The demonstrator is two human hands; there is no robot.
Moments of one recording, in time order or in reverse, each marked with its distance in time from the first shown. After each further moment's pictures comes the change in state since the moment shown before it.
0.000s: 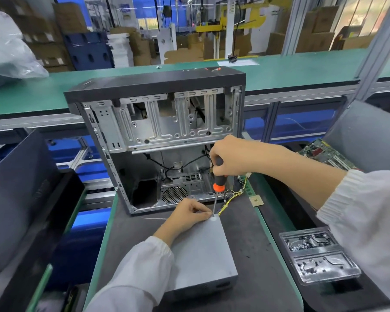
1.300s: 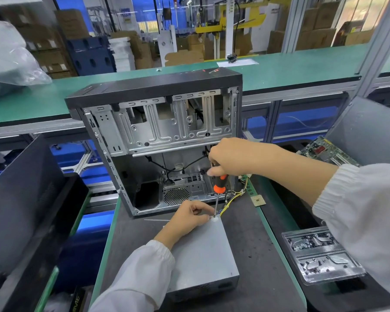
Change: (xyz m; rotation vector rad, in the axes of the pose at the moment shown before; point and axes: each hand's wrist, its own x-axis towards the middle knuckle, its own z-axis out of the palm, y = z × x) left_hand -0.008 0.002 0.003 -0.104 -0.005 0.038; right_hand 0.004 0.003 0.000 -0.256 -0.048 -0.107
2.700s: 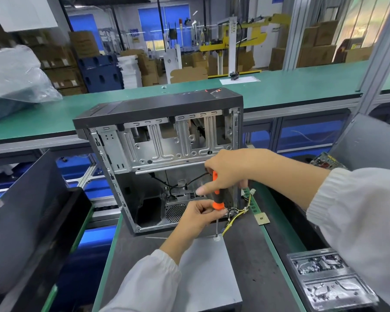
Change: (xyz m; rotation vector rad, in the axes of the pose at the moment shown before) left_hand 0.013 0.050 0.004 -0.355 0.073 0.057; right_hand 0.004 0.002 -0.027 0.158 -0.194 0.103
